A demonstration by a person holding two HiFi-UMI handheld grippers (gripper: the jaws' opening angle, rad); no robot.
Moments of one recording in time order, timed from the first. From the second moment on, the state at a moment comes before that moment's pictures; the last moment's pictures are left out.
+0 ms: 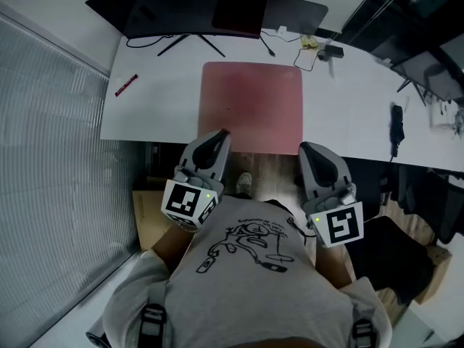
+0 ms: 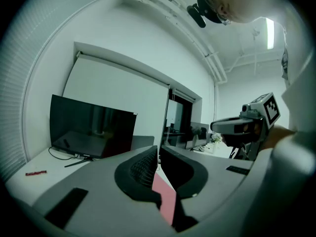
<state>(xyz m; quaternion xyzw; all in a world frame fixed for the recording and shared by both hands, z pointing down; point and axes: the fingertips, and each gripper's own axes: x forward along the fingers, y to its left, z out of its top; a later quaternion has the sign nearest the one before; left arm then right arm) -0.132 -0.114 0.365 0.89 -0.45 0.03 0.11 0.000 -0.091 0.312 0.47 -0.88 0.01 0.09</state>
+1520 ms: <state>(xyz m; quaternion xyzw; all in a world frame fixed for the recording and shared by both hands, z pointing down) -0.273 -0.117 0.731 0.69 -0.54 0.16 0.46 -0.016 -0.106 0.320 0.47 -0.88 0.02 0.09</state>
